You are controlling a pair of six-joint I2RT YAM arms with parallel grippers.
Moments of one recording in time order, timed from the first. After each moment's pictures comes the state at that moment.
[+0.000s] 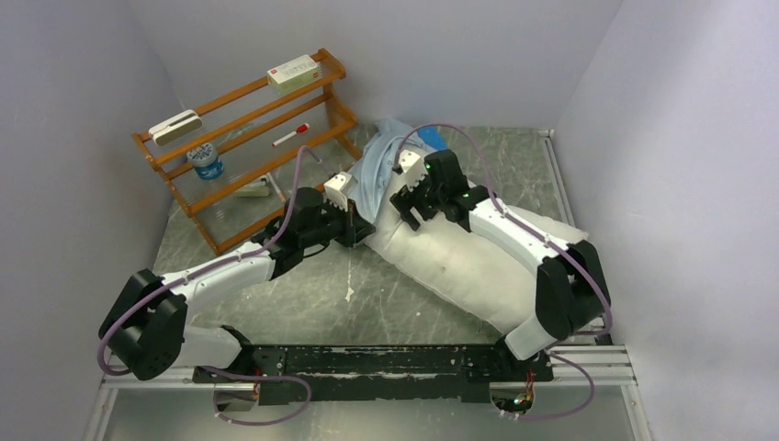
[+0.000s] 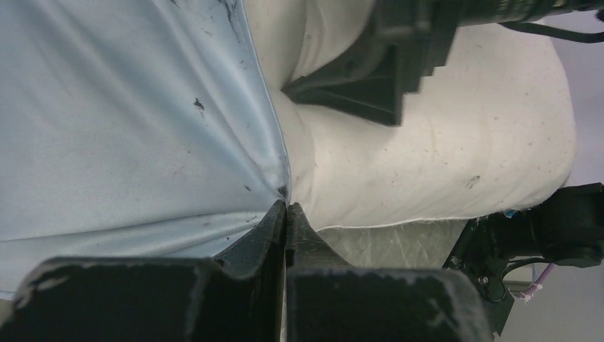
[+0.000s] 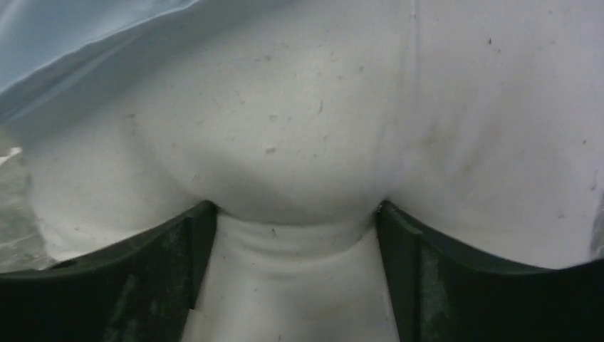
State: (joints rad) left arm -0.67 1.31 0.72 0.25 0.29 -0.41; right arm 0.52 1.52 1.11 -0.32 -0.15 -0.36
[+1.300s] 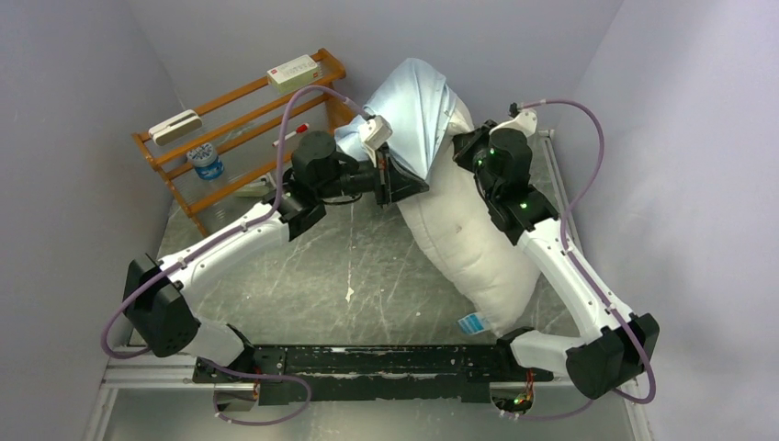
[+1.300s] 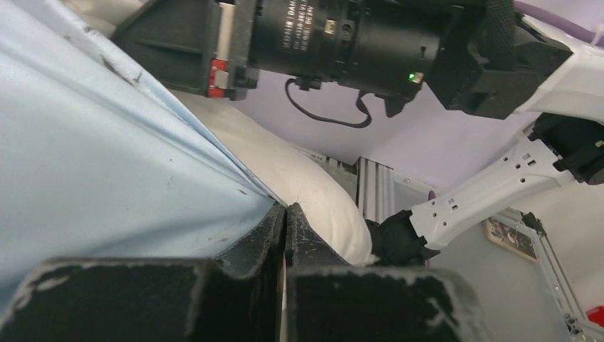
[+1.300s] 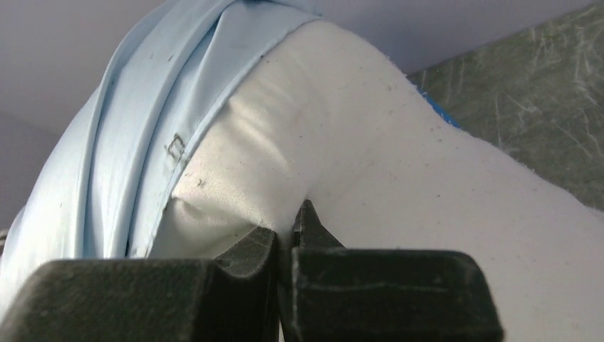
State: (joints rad) left arm -0.76 1.45 1.27 0.24 0.63 -0.39; right arm 0.41 1.20 1.18 -0.13 0.30 0.61
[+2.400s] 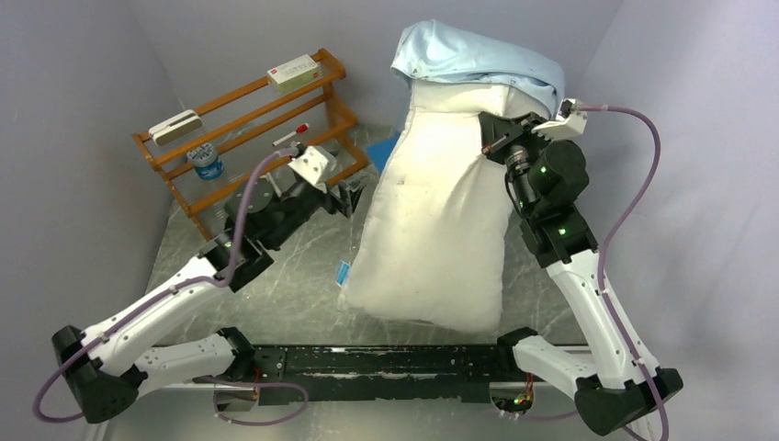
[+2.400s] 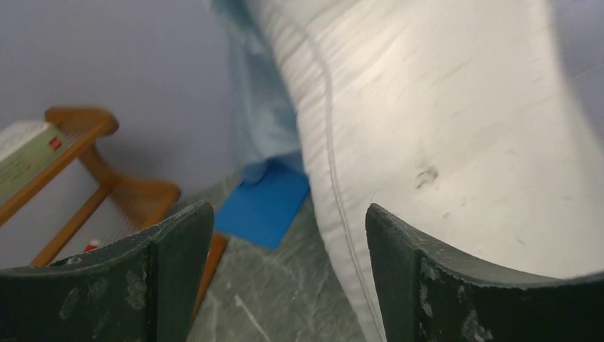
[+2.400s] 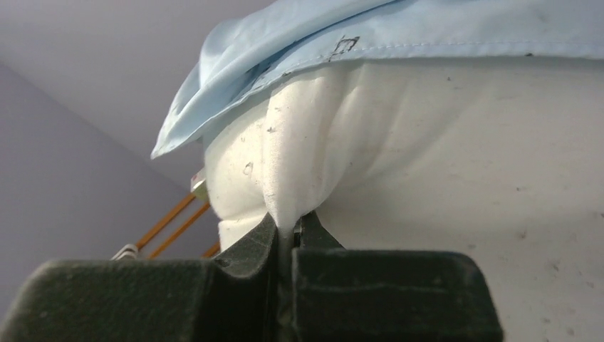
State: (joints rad) left arm -0.82 0.99 1.00 0.16 -0.06 0.11; right arm 0.35 1.01 1.21 -0.05 0.21 0.59
